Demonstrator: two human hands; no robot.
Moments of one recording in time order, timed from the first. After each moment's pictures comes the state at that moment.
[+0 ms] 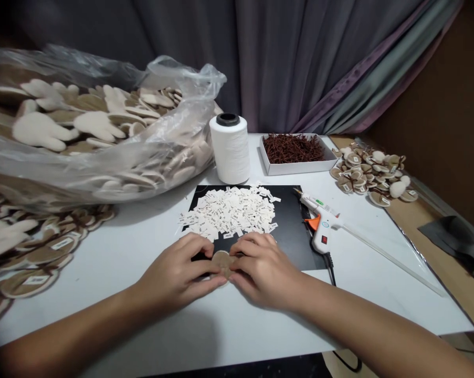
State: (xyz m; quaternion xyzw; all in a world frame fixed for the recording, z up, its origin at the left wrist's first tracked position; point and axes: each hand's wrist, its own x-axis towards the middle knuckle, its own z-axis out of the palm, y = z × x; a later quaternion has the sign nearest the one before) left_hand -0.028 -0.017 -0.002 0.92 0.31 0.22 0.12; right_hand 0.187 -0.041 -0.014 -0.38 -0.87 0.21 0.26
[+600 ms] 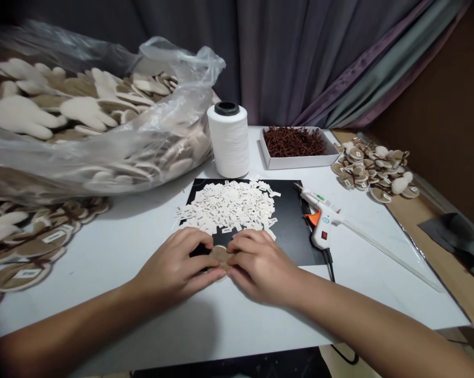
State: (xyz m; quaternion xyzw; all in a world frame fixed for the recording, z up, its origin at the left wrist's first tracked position) left_hand -0.025 -0.019 -0.008 0.92 0.32 0.23 0.10; right_hand 0.188 -0.041 -0.016 -0.36 -0.87 0.20 0.28
